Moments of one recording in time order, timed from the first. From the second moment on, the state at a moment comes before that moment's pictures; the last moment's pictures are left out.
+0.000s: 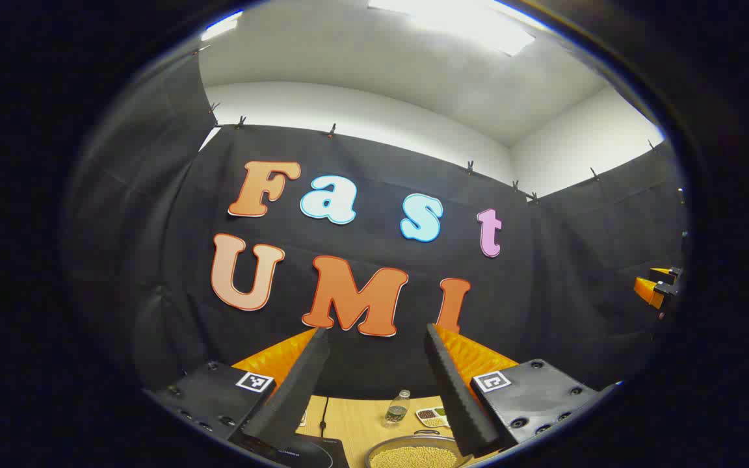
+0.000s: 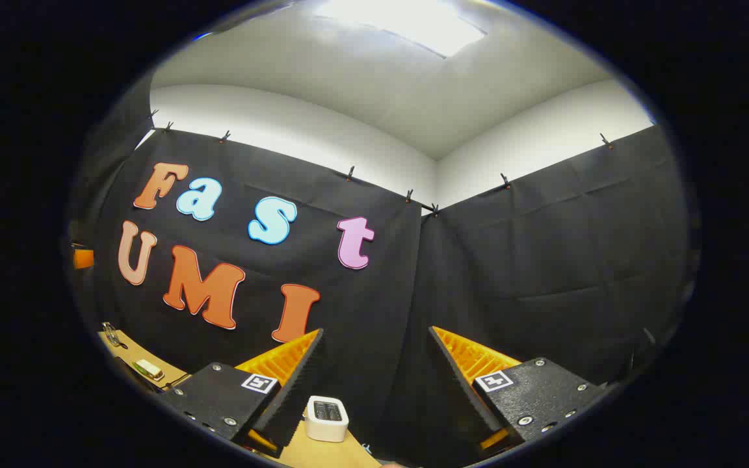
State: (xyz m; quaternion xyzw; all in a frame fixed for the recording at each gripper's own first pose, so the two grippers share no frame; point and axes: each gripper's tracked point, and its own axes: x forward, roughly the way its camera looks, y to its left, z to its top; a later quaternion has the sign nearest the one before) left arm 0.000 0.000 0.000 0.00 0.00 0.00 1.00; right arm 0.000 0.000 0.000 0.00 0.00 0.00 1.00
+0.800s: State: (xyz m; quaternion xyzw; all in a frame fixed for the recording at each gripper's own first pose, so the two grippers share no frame) left arm 0.002 -0.065 0.032 0.04 -0.04 -0.02 1.00; right arm 0.014 -0.033 -0.011 0.01 -0.01 0.02 1.00
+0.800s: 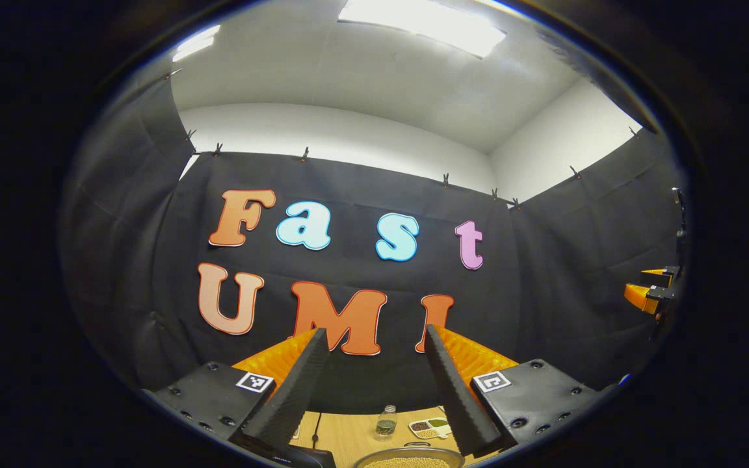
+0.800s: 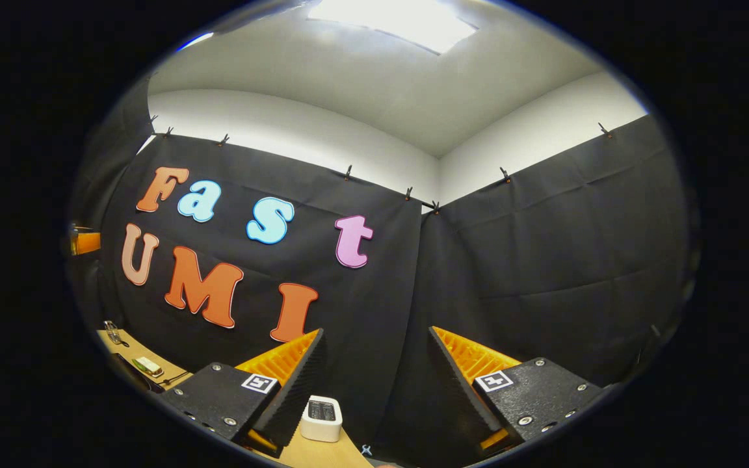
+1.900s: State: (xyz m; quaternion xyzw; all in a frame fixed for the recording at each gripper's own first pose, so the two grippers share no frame) left arm -0.008 -0.093 -0.161 0.09 0.20 -0.03 0.97; right arm 0.032 -0.025 -0.064 0.03 0.03 0.04 1.00
